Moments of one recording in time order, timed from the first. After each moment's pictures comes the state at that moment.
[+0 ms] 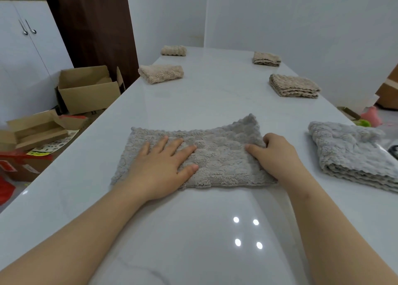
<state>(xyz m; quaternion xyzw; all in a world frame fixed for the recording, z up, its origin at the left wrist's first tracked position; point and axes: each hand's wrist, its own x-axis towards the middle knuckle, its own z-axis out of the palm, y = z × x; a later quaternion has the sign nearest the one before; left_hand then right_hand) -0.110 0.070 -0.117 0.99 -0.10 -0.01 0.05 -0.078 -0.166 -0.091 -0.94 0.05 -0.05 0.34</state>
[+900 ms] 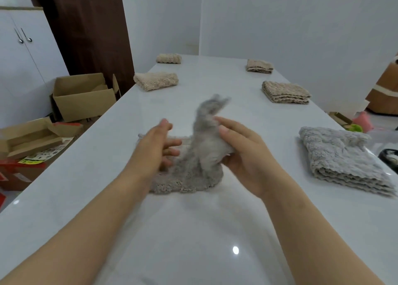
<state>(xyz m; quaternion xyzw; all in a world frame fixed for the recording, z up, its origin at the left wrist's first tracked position) -0.112 0.055 -0.084 0.70 0.05 0.06 0.71 -0.108 -0.121 -0.061 -0.56 -0.10 0.09 0.82</state>
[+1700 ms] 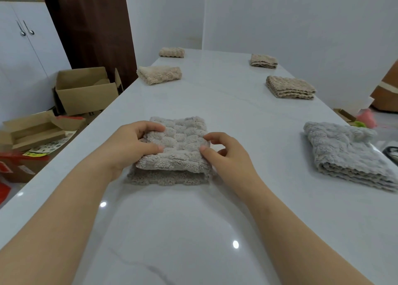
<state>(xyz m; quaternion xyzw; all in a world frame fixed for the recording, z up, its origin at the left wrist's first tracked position) -0.109 0.106 -0.079 0.82 0.04 0.03 0.57 -0.110 -0.101 -0.102 -0.82 -0.10 -0.03 0.56</state>
